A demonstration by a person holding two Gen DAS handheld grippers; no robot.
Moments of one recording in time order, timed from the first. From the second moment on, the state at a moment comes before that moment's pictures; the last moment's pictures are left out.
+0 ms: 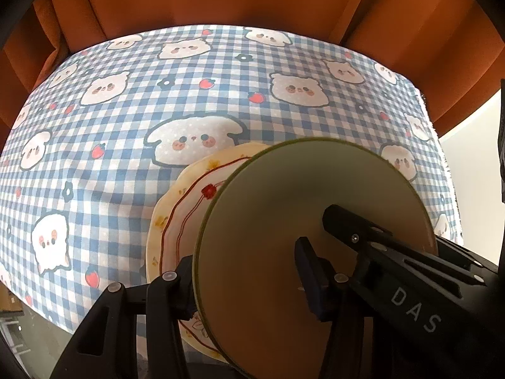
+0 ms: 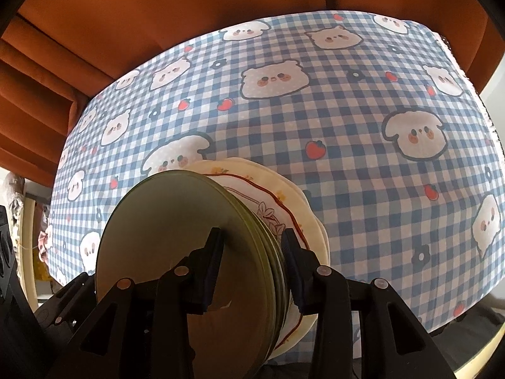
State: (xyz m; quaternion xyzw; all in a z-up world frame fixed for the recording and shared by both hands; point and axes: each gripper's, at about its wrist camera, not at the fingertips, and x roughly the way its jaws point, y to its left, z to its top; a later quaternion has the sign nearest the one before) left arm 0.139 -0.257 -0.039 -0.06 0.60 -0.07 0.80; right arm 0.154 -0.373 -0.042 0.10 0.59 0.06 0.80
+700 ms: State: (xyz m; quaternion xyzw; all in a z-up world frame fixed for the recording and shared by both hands) left arm 0.104 -0.233 -0.004 -0.02 0.48 -0.04 0.88; right arm 0.108 -0.371 0.007 0.03 0.48 0.00 0.88
